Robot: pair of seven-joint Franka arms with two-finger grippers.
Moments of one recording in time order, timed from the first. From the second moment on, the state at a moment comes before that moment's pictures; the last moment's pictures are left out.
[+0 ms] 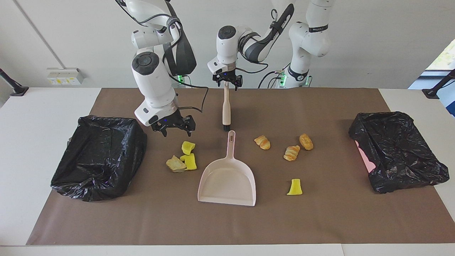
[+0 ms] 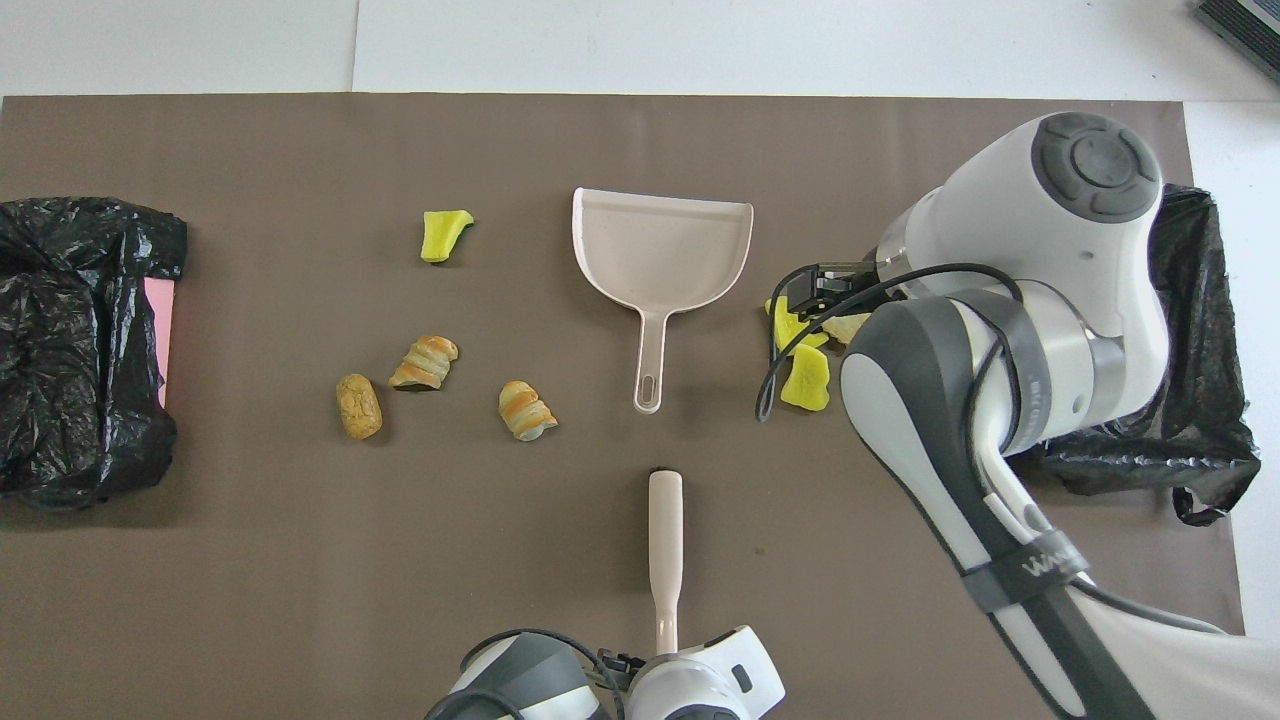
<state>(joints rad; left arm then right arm) -1.06 -0.02 -0.06 -2.28 -0.12 2.18 -0.68 0.39 0.25 -0.12 -1.65 0.10 1.91 0.33</state>
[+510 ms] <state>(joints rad) -1.06 0.01 -0.05 -2.28 -0.12 2.22 -0.72 0.49 0.46 -0.09 -1.49 0.18 1.98 0.47</state>
